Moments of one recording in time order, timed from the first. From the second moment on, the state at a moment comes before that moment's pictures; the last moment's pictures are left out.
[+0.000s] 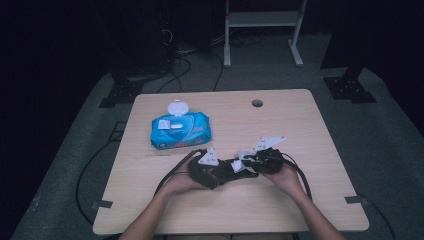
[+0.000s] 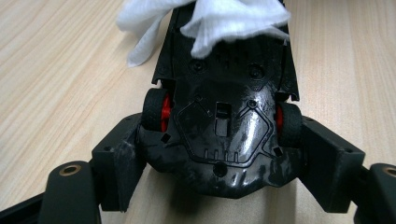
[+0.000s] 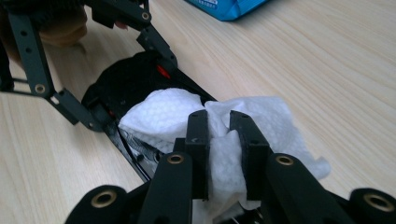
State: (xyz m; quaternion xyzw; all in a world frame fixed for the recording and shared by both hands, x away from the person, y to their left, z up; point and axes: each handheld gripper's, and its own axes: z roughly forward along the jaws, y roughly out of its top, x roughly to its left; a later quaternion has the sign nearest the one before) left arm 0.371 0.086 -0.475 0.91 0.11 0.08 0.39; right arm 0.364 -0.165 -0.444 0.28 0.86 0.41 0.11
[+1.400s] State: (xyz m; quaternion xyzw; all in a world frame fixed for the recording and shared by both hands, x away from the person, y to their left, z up) left arm 0.370 0.088 -0.476 0.91 0.11 0.09 0.40; right arm 0.366 -0.177 -0.446 0.30 0.85 0.41 0.15
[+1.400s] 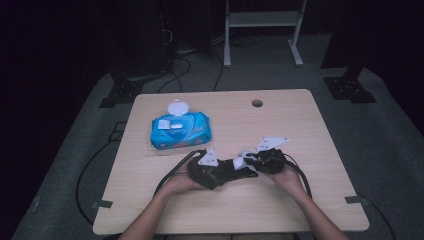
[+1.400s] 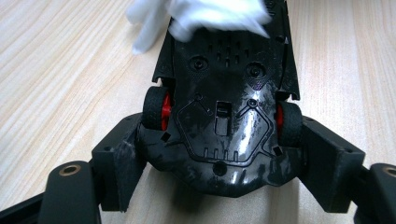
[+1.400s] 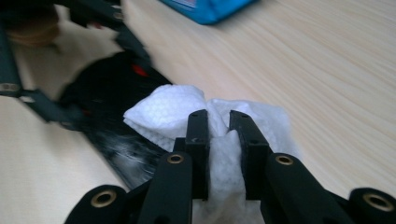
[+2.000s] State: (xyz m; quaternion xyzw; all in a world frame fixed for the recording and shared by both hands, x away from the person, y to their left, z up) left arm 0.369 0.088 -0.476 0.91 0.10 0.09 0.39; right arm 0.349 -0.168 -0.444 0.27 0.86 0.42 0.12
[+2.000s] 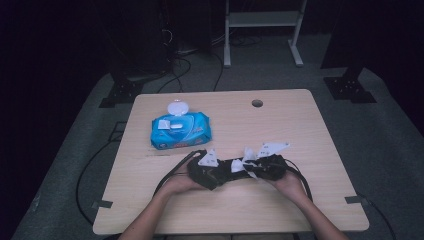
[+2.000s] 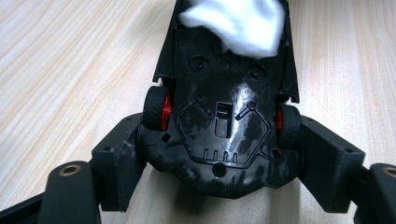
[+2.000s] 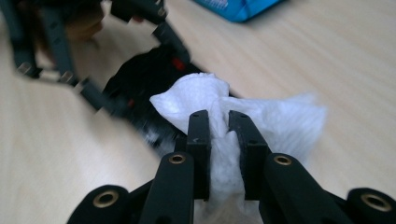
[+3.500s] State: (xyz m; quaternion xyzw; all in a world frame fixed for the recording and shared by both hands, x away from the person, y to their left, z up) left arm 0.370 0.090 -0.474 0.91 0.10 0.10 0.38; right arm 0.357 -0.194 -0.445 0.32 0.85 0.40 0.13
